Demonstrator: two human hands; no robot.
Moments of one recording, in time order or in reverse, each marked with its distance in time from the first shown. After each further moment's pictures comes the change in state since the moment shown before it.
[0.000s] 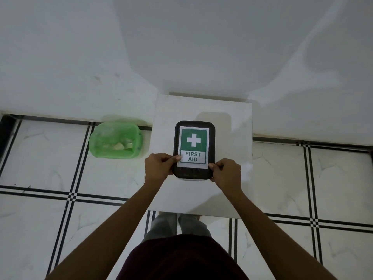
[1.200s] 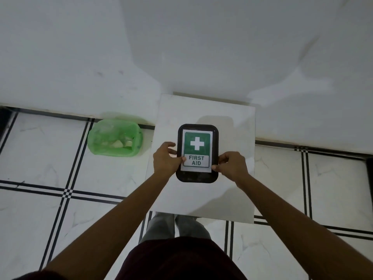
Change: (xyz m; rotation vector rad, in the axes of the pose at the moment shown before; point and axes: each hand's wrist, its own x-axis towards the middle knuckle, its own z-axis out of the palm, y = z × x) left_hand 0.019 0.011 0.009 0.016 0.020 -0.059; right_hand 0.036 -0.016 -0.018 -0.090 -0.210 0.020
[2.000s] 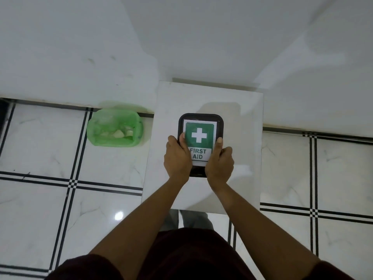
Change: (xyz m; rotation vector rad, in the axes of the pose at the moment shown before) left_hand 0.002 -0.003 0.051 0.317 0.314 0.075; right_hand 0.008 -0.009 0.081 0.333 0.542 0.134
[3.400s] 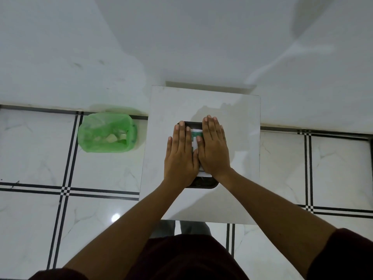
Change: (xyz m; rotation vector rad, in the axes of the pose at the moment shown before) left_hand 0.019 -0.008 0.011 0.394 -0.165 0.676; right_hand 0.059 -0.013 0.015 -0.503 -0.233 -0.896
